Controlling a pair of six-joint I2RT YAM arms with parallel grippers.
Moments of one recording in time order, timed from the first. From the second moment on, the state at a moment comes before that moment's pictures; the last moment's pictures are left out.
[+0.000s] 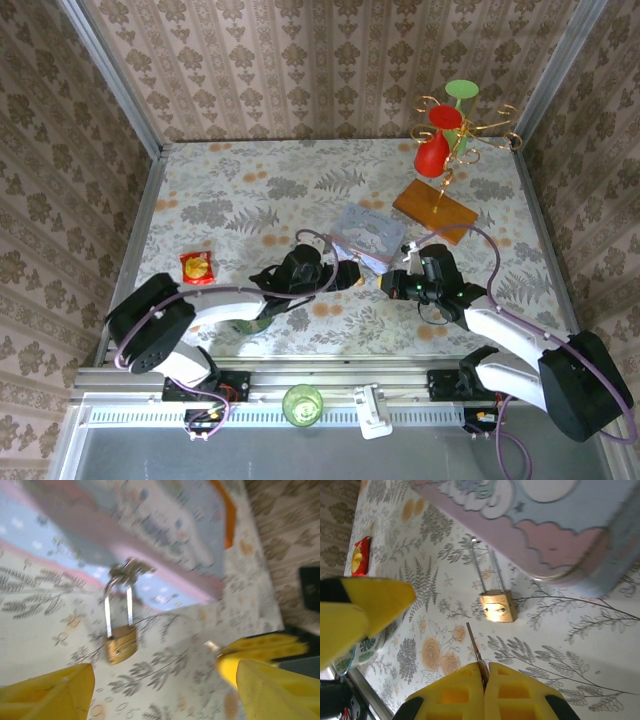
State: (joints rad) left arm -0.96 1.51 0.63 0.33 0.10 -0.90; right arm 0.41 1.09 0.37 0.01 -0.39 0.65
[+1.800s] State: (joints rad) left arm -0.98 1.96 0.83 0.62 0.03 -0.87; right arm 0.24 1.40 0.44 0.19 -0.39 0.66
